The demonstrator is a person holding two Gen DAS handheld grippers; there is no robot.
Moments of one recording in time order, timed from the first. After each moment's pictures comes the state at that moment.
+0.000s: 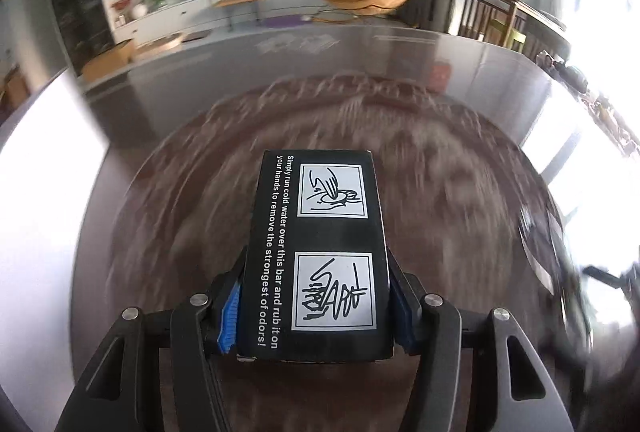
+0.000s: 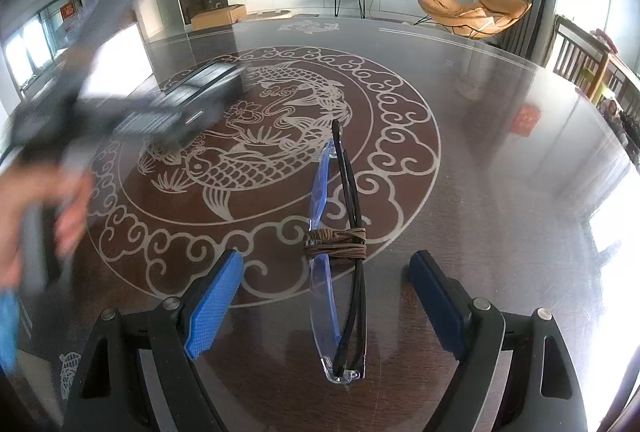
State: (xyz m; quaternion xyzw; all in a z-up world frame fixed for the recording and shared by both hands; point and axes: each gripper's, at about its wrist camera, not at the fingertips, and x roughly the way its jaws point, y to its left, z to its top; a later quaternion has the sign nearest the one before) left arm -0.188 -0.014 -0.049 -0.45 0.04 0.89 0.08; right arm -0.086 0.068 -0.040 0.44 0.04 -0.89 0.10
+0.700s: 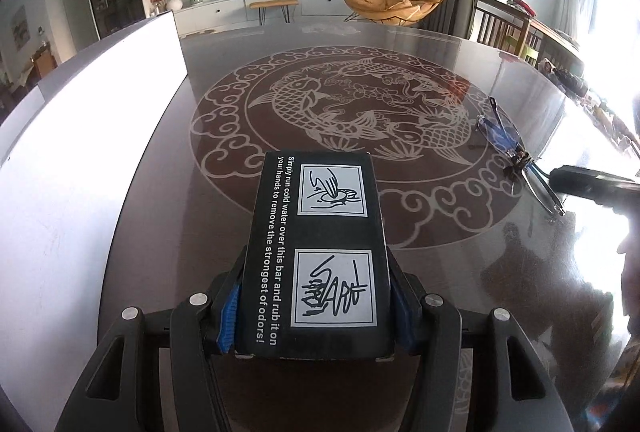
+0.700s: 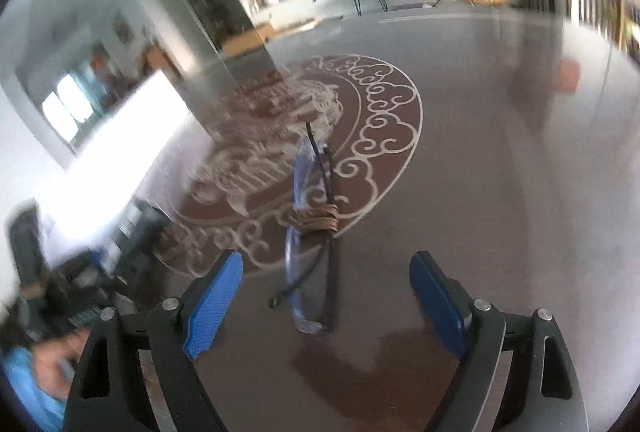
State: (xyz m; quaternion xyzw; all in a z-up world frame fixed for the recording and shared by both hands) left arm -0.071 -0.041 -0.058 -0.43 0.02 0.90 0.04; right arm -0.078 0.119 -0.033 0.45 -0.04 -0.87 0.18
